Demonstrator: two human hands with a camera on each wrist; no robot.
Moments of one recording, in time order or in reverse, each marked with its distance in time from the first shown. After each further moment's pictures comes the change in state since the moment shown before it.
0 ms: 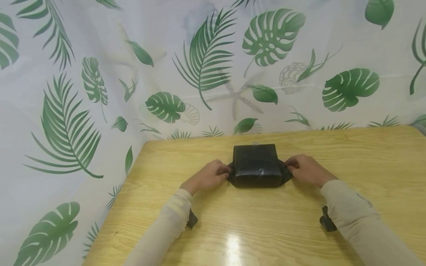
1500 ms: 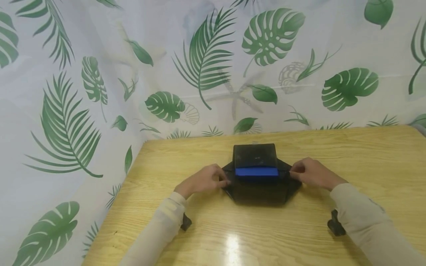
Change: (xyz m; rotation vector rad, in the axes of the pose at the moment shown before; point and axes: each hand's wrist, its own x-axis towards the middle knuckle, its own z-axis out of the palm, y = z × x) left_hand -0.018 0.000 -0.002 -0.035 -0.088 0.000; right_hand -0.017 0.003 -0.006 -0.005 -0.076 0.013
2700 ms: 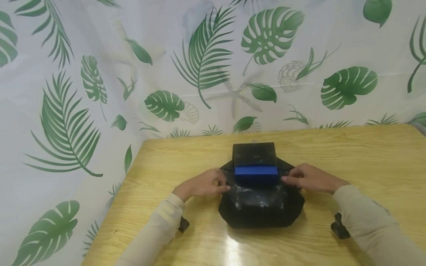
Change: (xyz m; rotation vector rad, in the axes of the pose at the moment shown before) left_hand -0.009 0.012 0.000 0.082 -0.081 0.130; right_hand -0.012 -0.008 0.001 0.107 -0.149 -0.048
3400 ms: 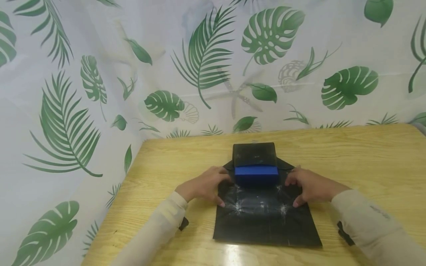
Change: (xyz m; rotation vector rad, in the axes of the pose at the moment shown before) left_hand 0.000 0.012 0.003 0.345 -0.072 -0.085; right_hand -0.004 -0.004 0.014 -0.226 -0.011 -0.103
